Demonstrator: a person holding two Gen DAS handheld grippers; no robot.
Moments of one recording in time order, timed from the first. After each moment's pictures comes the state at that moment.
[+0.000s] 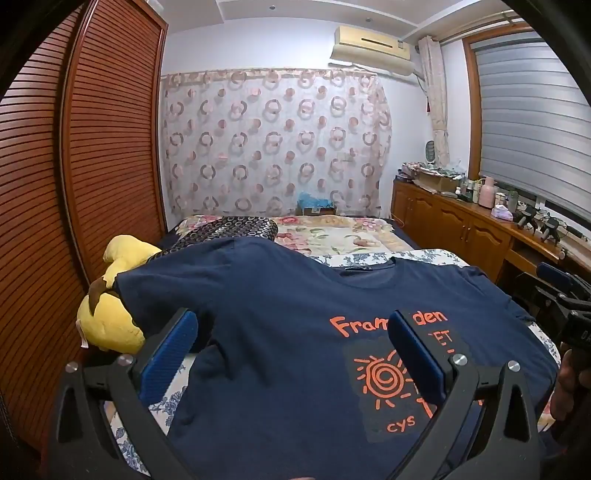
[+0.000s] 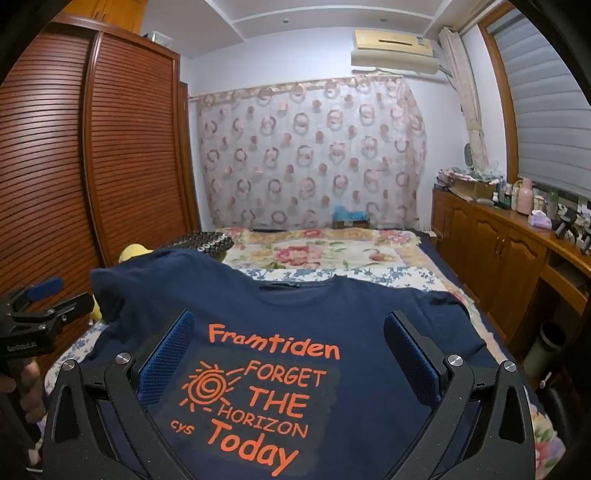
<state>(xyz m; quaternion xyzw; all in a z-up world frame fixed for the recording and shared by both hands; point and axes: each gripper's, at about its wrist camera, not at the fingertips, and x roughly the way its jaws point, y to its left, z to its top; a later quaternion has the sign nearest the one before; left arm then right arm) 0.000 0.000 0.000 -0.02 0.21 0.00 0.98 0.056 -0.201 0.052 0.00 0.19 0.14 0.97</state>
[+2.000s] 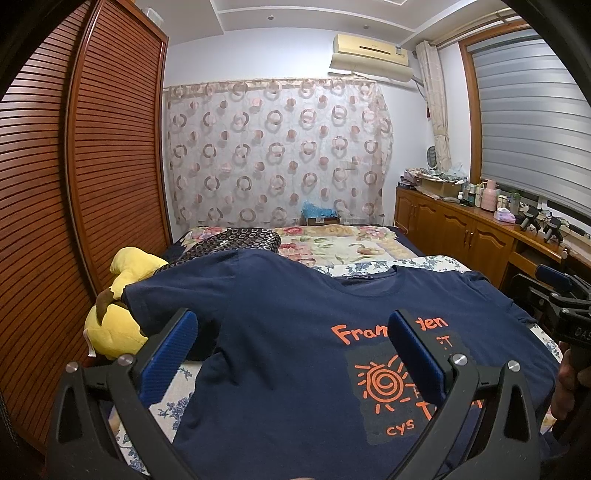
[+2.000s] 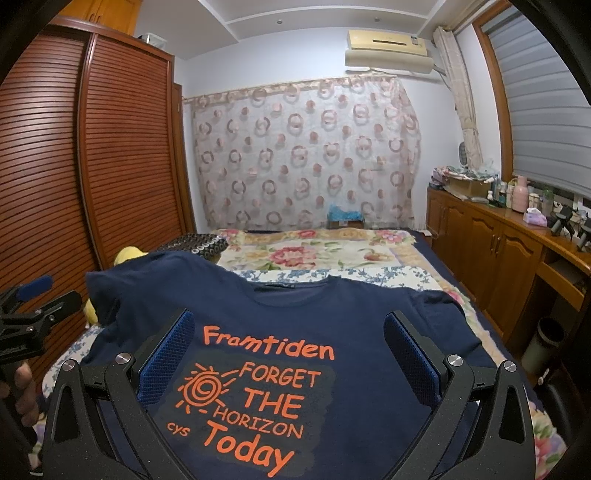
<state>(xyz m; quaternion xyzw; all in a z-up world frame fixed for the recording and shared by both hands) -0.003 0.009 0.017 -0.01 0.19 0.01 0.98 0.059 -0.208 0.050 0.00 0.19 0.14 0.97</state>
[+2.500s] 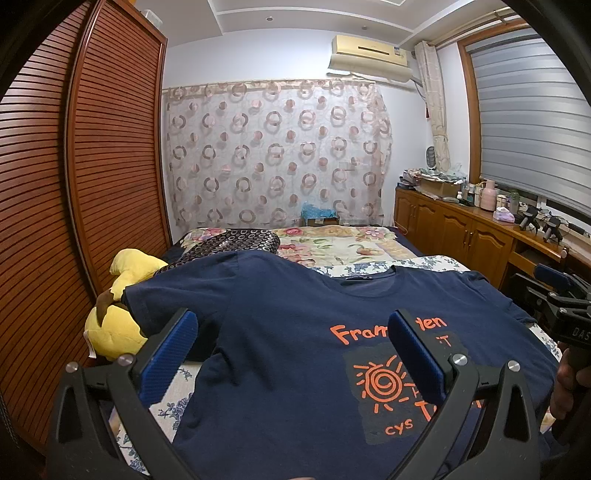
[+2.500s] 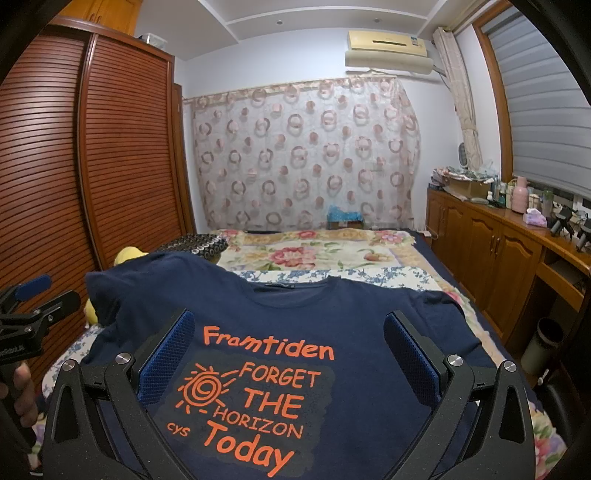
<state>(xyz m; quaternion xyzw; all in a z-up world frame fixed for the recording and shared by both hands) -0.004 0.007 0.019 -0.01 0.19 0.01 0.98 0.059 -0.208 0.050 0.00 0.19 0.14 0.97</state>
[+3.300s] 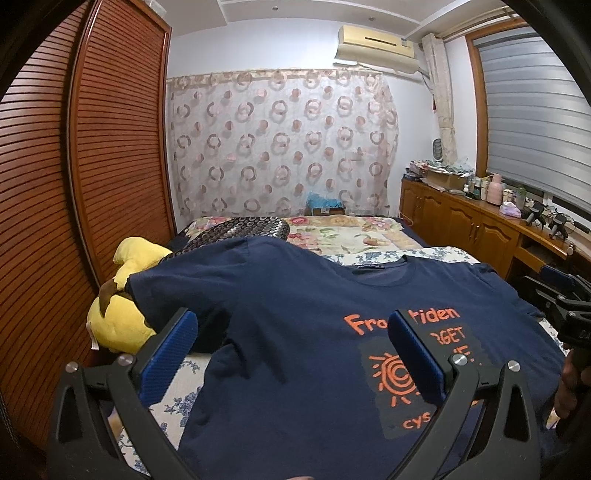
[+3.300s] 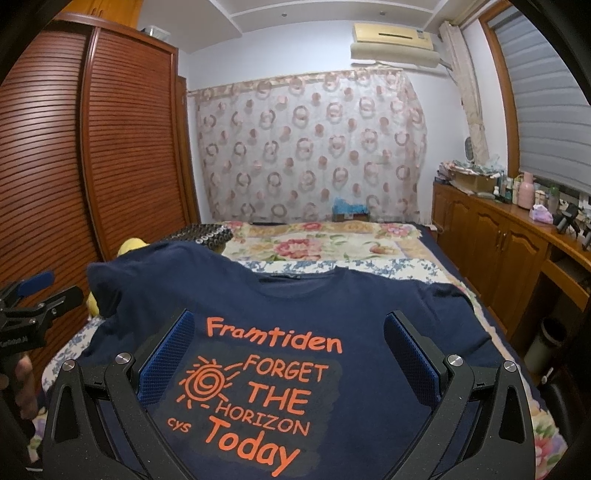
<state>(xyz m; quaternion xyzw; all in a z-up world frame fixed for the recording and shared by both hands) -0.001 0.019 0.015 -0.01 0.21 0.02 0.98 0.067 -0.212 0.043 0.00 0.20 0.15 0.97</state>
